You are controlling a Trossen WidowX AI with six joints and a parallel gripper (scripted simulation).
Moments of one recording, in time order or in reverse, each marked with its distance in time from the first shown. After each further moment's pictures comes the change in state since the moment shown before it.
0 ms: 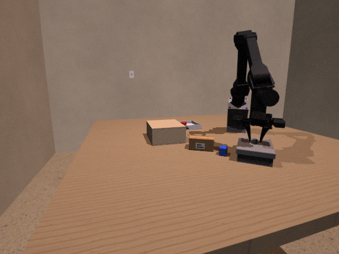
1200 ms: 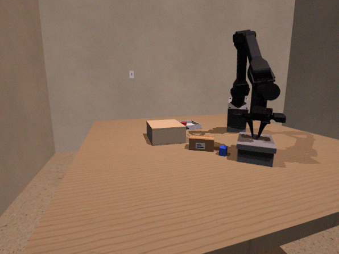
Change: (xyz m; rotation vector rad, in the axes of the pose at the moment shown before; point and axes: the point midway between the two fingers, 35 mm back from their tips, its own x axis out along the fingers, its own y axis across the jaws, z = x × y) arm -0.020 0.000 0.001 0.000 -0.001 0.000
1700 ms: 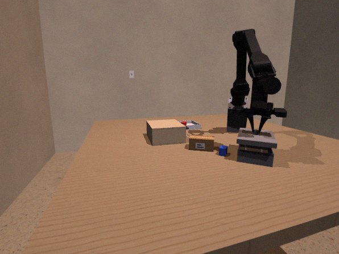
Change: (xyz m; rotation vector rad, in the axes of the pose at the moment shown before) arm -0.020 0.000 0.004 0.007 0.002 0.000
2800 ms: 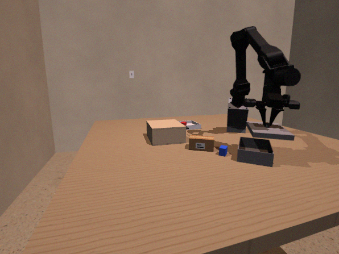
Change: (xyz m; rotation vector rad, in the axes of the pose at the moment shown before) arm -0.030 0.038 -0.013 -0.155 0.017 -0.015
